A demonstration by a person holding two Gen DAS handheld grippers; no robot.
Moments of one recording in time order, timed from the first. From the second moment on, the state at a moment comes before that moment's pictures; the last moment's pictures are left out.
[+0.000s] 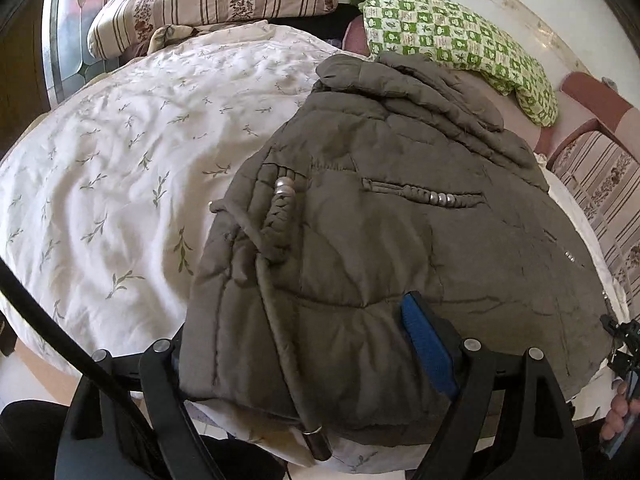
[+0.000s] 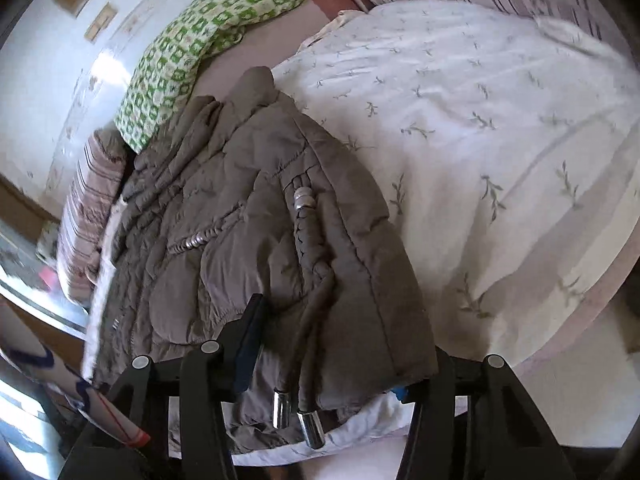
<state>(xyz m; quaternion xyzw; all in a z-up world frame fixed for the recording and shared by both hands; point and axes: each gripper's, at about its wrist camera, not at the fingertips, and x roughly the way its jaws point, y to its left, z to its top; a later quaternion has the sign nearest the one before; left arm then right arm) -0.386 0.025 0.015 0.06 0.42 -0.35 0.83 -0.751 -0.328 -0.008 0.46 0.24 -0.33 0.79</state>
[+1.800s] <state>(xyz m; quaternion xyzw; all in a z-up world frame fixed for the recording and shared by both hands) -0.408 0.001 0.013 0.16 0.36 -0.31 0.87 -0.697 -0.269 0.012 0.21 0.33 -0.36 0.85</state>
